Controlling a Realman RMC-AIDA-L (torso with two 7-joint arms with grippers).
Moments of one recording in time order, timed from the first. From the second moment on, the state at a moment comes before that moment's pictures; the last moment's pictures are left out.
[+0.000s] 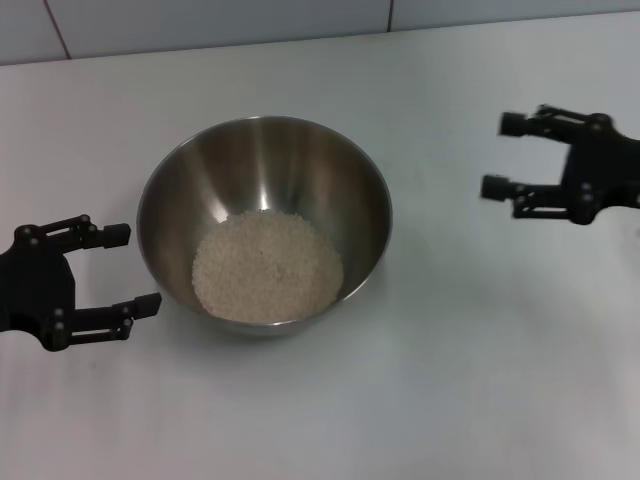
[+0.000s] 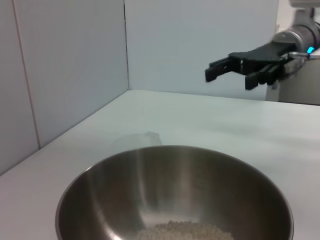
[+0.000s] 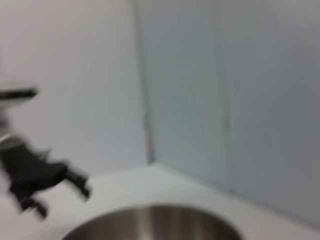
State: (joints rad) left arm -0.25 -2.04 0.97 1.05 1.84 1.63 -1.32; right arm 0.63 1.94 0.15 -0.49 -2.57 -1.85 0.95
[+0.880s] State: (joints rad) left arm -0.26 -2.04 0.96 1.05 1.87 1.66 -1.35; right arm 0.72 2.08 -0.52 -0.95 -2.39 -1.77 1.33
